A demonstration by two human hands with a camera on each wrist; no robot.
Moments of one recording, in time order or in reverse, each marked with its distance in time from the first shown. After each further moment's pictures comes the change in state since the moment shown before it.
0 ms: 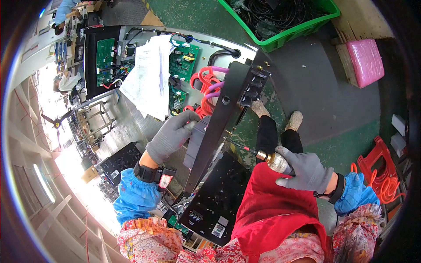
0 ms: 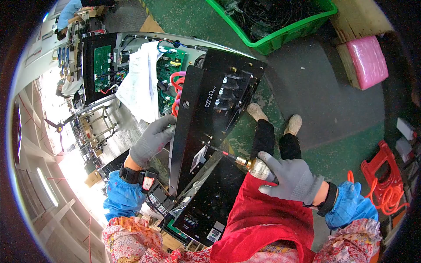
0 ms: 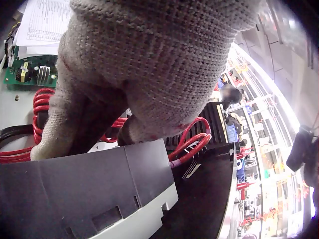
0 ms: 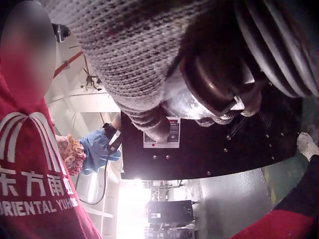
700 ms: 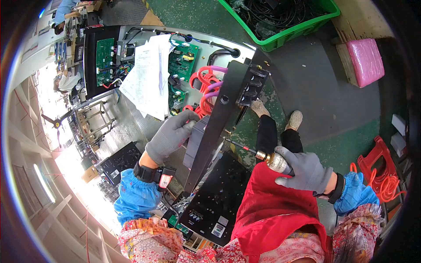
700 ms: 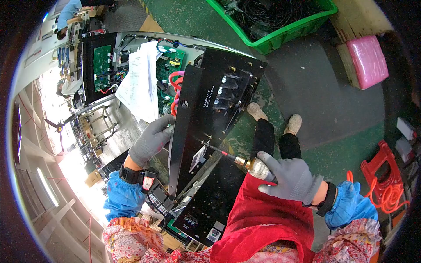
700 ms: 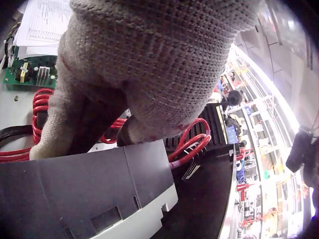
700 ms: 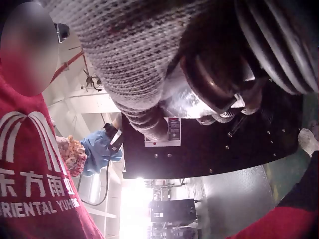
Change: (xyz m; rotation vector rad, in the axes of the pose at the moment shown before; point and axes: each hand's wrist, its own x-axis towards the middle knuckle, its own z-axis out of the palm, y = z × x) left_hand -0.001 0.001 0.000 0.027 0.001 -0.002; right_hand -0.001 0.003 0.004 0.001 0.036 -0.028
